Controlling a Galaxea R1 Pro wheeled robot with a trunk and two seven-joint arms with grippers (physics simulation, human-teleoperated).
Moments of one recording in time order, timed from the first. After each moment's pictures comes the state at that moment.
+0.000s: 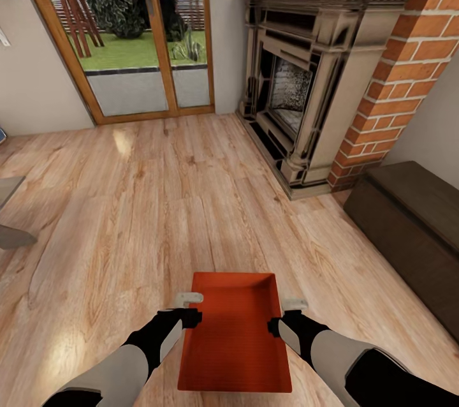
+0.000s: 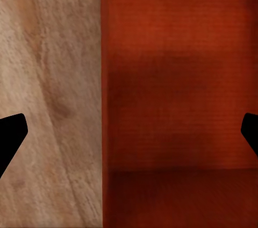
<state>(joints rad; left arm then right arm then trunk) -0.71 -0.15 -0.02 -0.28 0.02 0.25 0.10 -0.83 0.13 0.62 -0.03 -0.61 0.26 -0.26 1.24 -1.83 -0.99</state>
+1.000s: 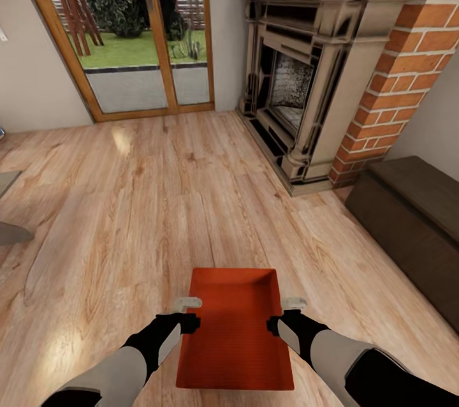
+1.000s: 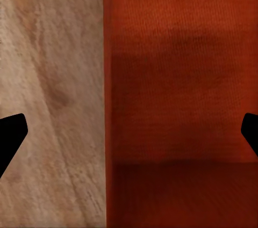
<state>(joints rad) -0.71 -0.14 -0.02 -0.25 0.02 0.25 0.10 -0.83 0.13 0.62 -0.04 -0.61 0.25 -0.26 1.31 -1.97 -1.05</state>
